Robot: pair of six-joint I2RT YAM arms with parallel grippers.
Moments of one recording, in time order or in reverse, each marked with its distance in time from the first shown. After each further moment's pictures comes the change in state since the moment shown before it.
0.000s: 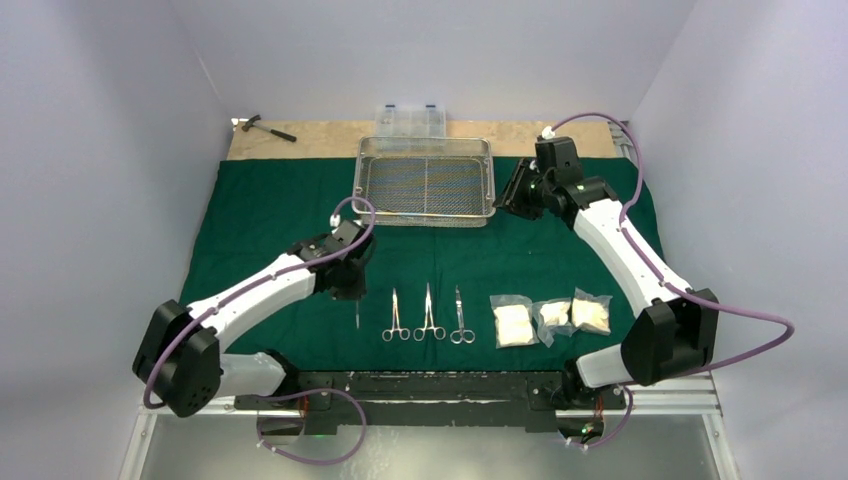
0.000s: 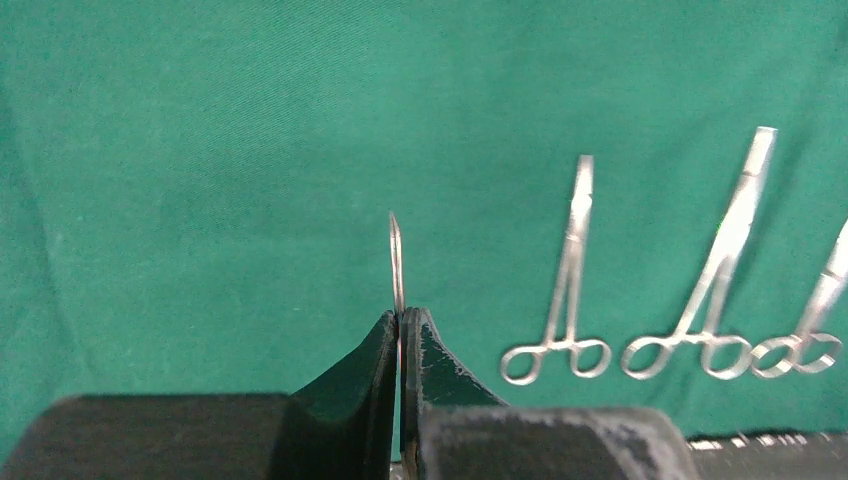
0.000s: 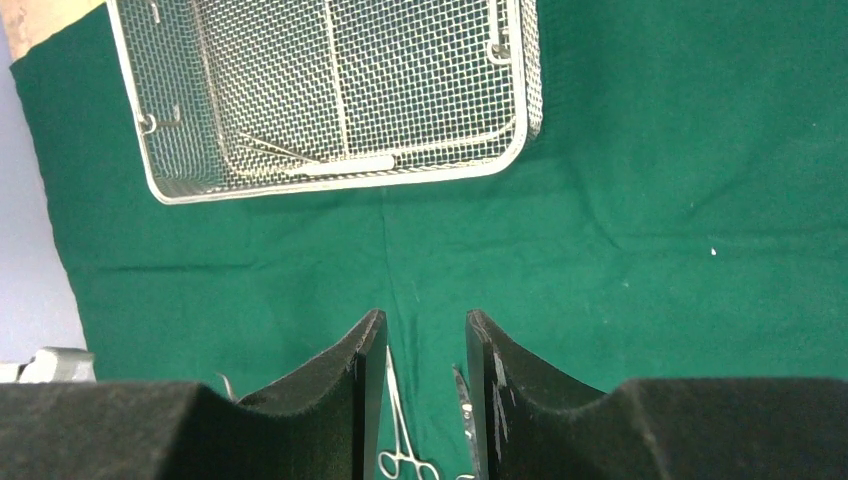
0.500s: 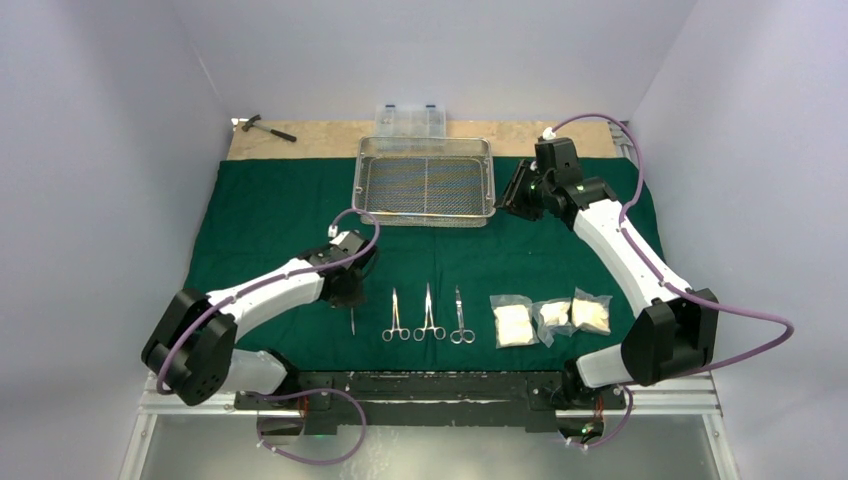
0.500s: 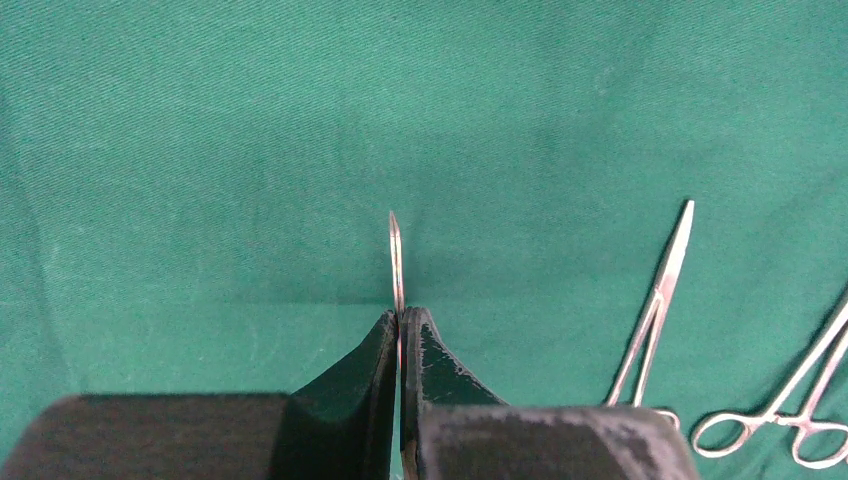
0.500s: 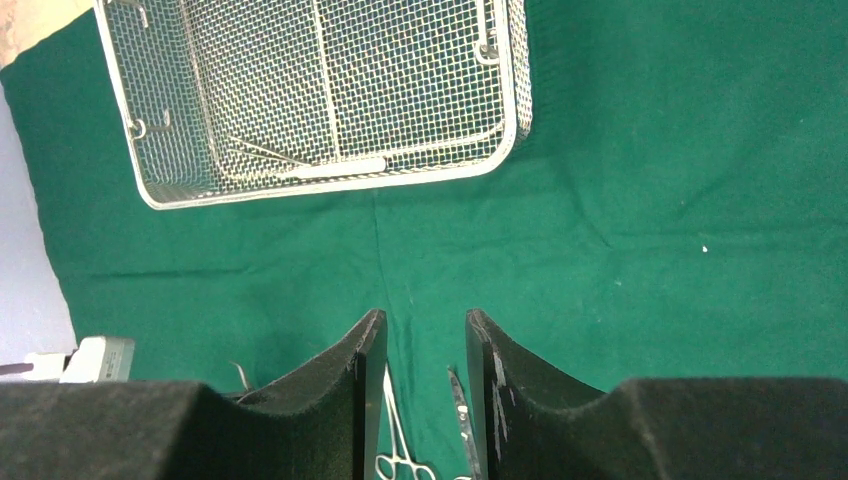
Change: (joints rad) left arm -0.007 0.063 -0.127 0.100 -0.104 -0.057; right arm 0.000 -0.001 -0.009 -0.002 0.018 0.006
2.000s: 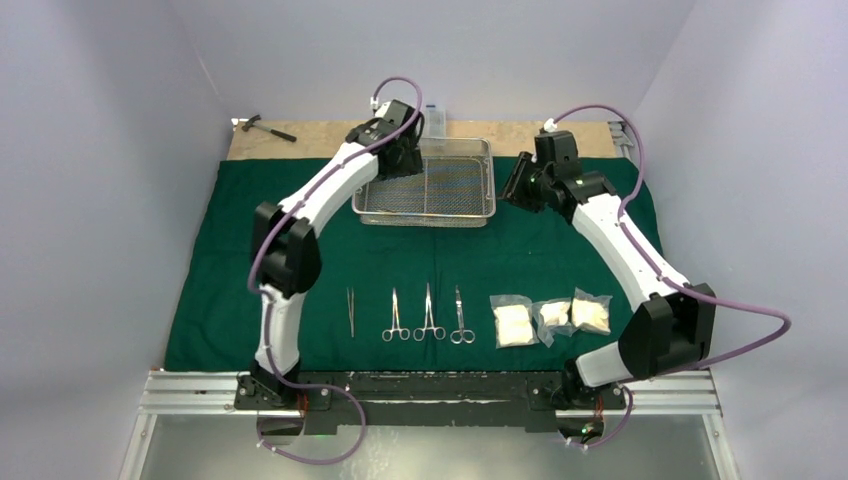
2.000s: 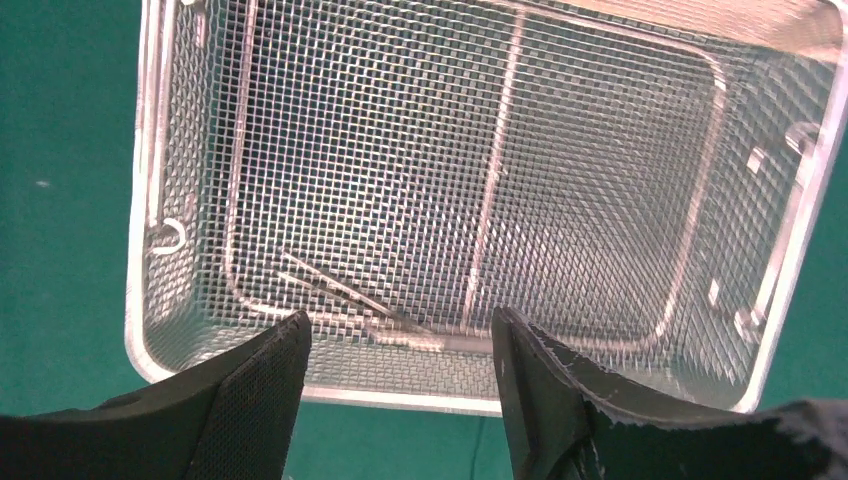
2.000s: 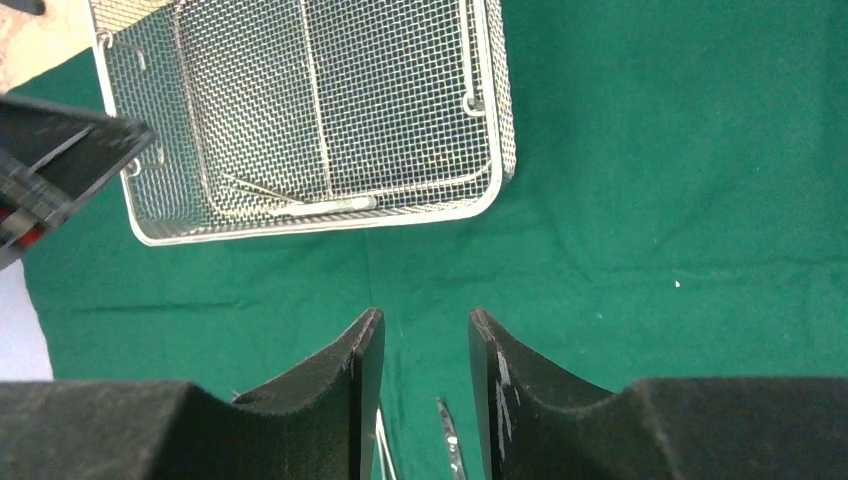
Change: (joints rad) left arm 0.101 0.701 1.218 -0.137 -0.086 0.131; right arm -0.001 0.021 0.043 0.011 0.059 -0.027
